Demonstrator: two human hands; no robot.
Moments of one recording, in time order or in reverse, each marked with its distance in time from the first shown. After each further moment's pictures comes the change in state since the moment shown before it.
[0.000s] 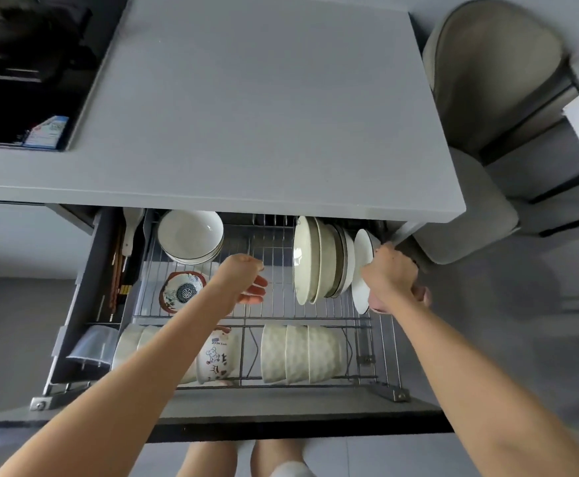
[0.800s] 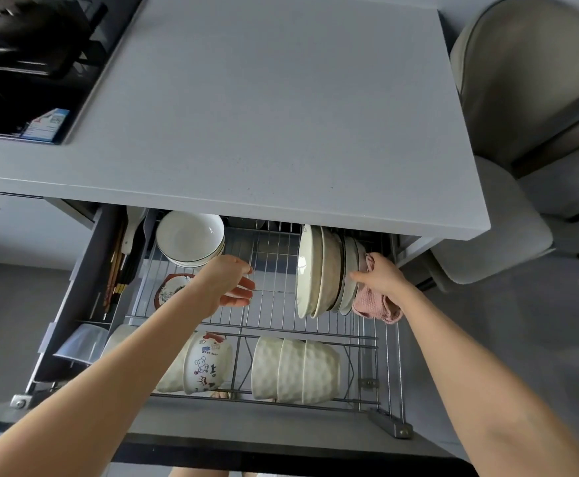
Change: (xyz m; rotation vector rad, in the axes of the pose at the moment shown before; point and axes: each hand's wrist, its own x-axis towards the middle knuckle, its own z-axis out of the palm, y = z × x) left_hand 0.030 0.004 0.000 -0.030 0.101 -0.074; right_hand 0.082 0.015 0.052 0.318 -0.485 -0.188
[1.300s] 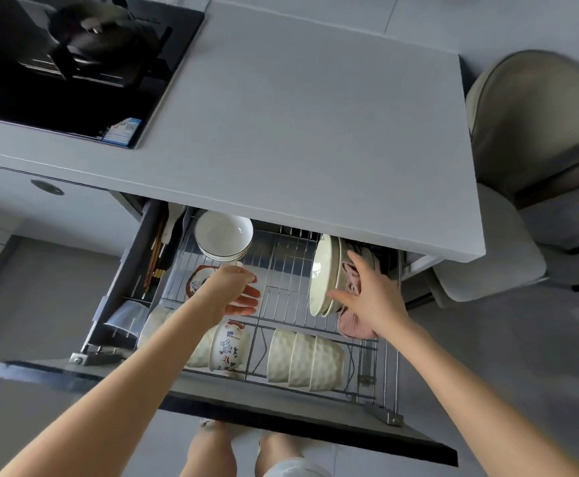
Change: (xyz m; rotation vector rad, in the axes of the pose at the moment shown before) left_hand -0.062 -0.021 -0.040 -0.118 -0.010 0.022; right_hand -0.157 -0.092 -0.015 -0.186 0.117 -0.358
